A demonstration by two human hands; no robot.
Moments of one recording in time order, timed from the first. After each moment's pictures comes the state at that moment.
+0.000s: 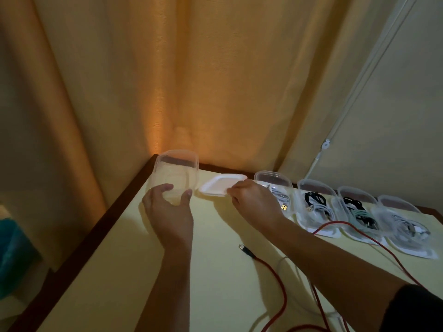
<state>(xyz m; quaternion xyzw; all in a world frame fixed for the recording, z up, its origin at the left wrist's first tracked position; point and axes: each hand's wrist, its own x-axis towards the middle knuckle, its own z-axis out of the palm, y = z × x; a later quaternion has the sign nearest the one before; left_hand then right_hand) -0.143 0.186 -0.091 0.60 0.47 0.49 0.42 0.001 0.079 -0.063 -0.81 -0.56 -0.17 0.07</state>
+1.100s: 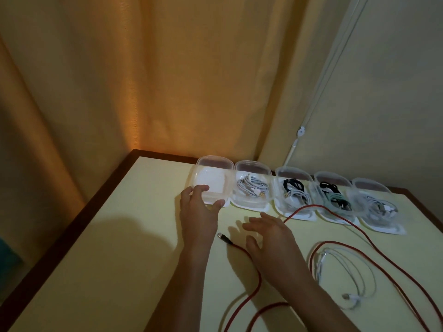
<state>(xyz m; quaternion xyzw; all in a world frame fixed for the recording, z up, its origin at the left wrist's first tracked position) -0.093 0.123 -0.113 0.76 0.35 0.36 0.42 -0.064 -0.045 -0.070 -0.90 -0.37 0.00 0.21</state>
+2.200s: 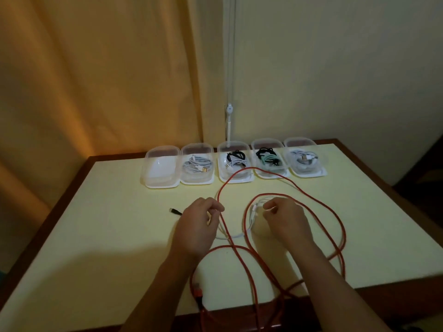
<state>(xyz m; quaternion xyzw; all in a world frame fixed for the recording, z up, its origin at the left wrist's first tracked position) -0.138 -0.011 -0.077 0.90 0.12 0.22 0.35 -0.041 -0.191 -0.065 -0.94 -0.05 0.06 0.34</state>
